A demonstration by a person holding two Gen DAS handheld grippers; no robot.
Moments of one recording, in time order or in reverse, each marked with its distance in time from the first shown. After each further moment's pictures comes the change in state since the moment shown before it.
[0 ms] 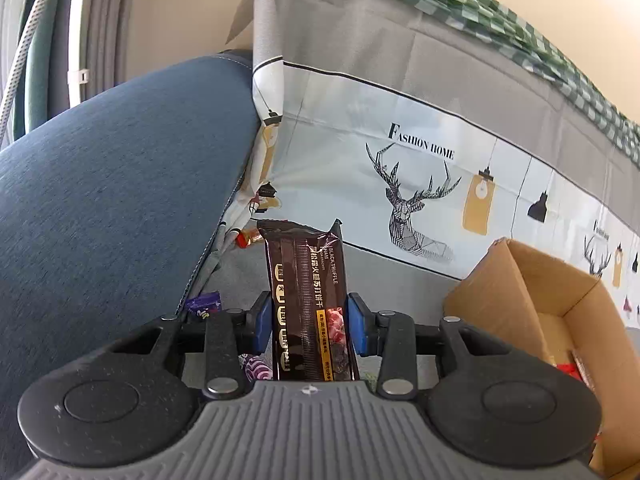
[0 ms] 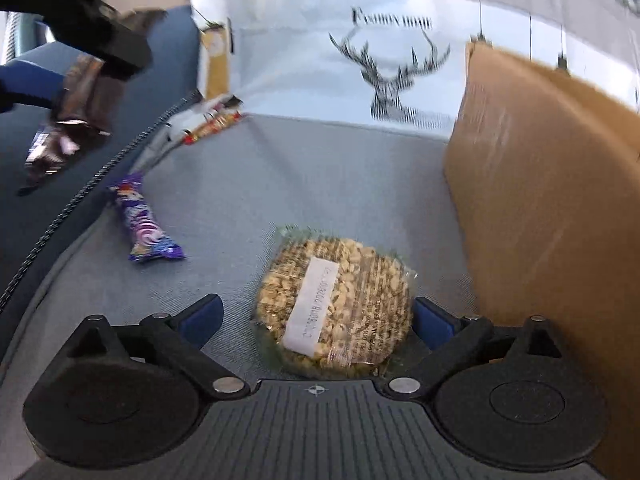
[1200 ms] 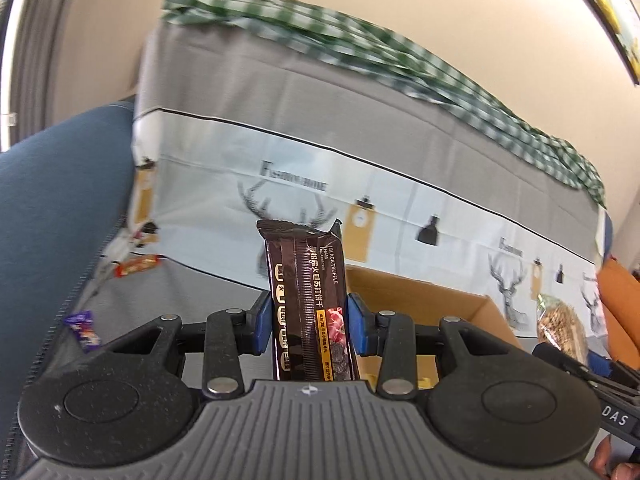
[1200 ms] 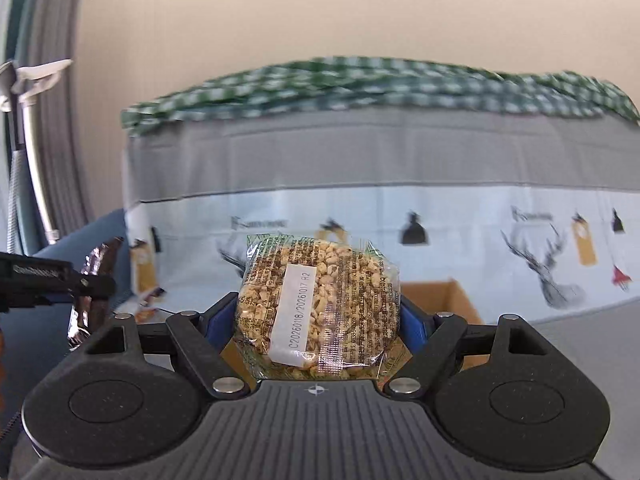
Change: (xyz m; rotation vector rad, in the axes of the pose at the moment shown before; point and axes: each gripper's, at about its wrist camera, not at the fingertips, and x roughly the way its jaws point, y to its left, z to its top) left arm -0.049 -0.121 -0.006 0.032 -0.115 -0.212; right arm -0.204 -0.210 0.053 0.063 -0.414 -0.034
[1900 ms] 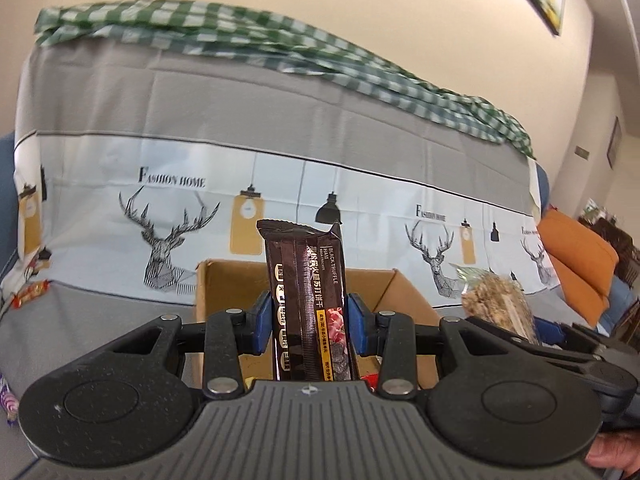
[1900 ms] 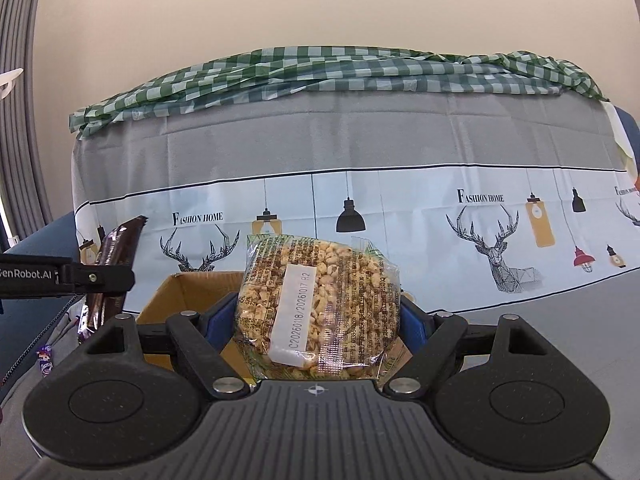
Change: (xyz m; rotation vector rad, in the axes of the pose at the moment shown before) left arm 0.029 -0.097 -0.028 0.176 -0.012 -0.194; right arm 0.001 -0.057 -0.011 0.035 0.007 -0.091
